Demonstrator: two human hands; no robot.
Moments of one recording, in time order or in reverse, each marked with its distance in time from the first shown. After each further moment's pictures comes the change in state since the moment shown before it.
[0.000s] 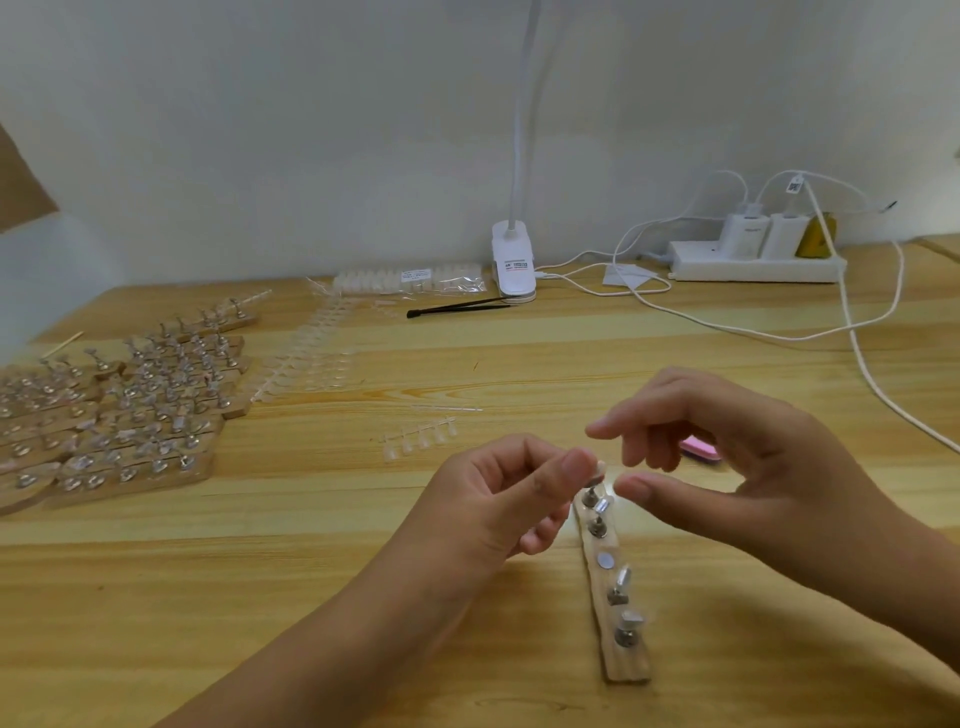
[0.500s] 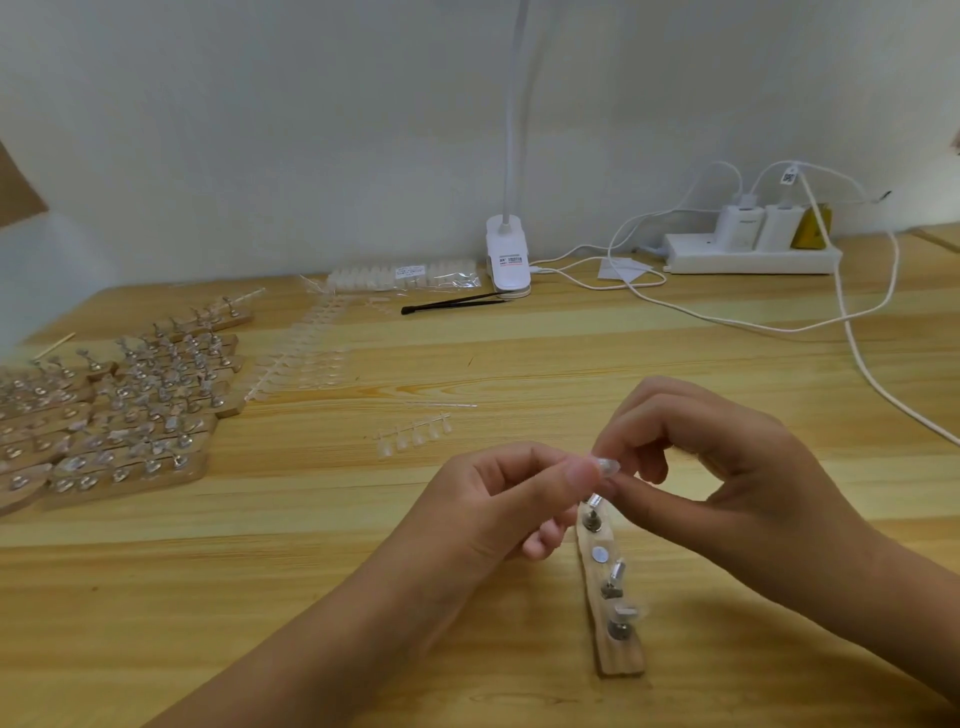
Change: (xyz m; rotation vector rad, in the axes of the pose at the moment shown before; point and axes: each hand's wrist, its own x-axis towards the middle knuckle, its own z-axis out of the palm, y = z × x) left_hand -0.001 -0.002 -0.002 0.042 -0.101 0.001; right_hand -0.002 -0.004 0.016 -0.010 0.056 -0.039
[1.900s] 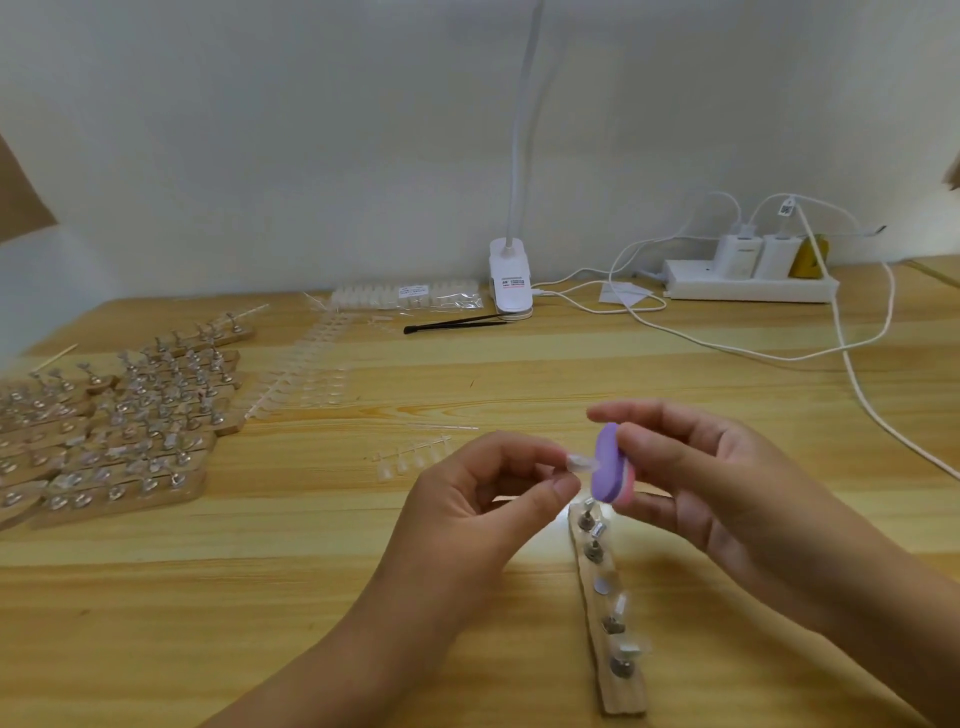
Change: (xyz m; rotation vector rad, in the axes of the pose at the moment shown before) left_hand 0.007 -0.009 -0.002 0.123 0.279 0.269; right_hand 0.008 0.015 -0.002 0.898 0.083 0.669
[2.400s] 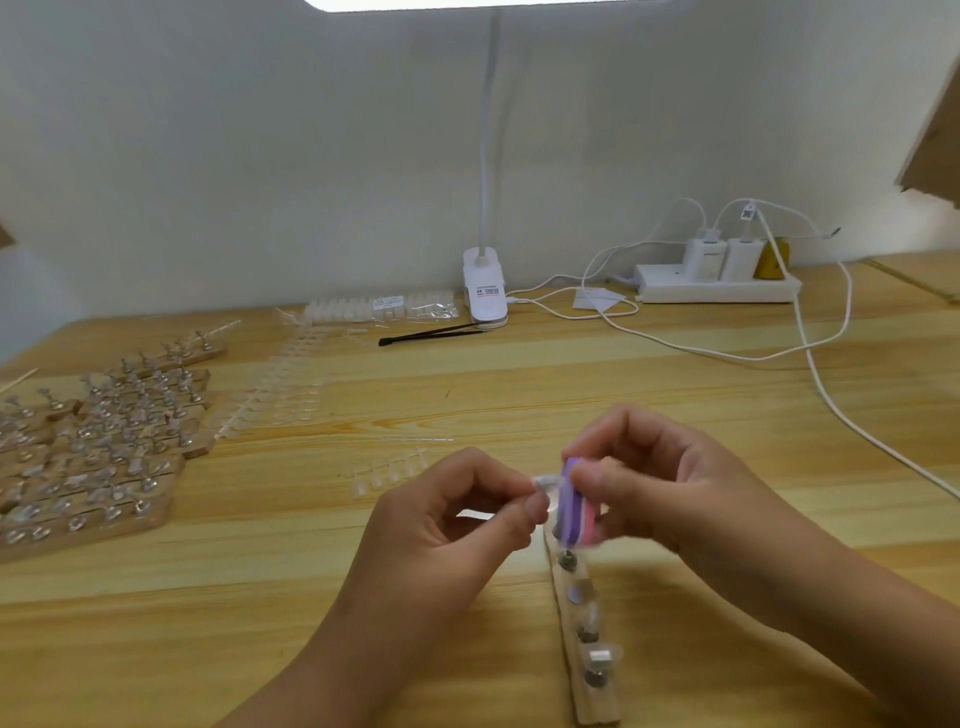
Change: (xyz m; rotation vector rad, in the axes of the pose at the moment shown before) left_hand -0.002 0.000 -0.004 0.197 -0.014 0.098; right_hand -0.007 -0.006 0.007 -0.197 -0.053 -0.050
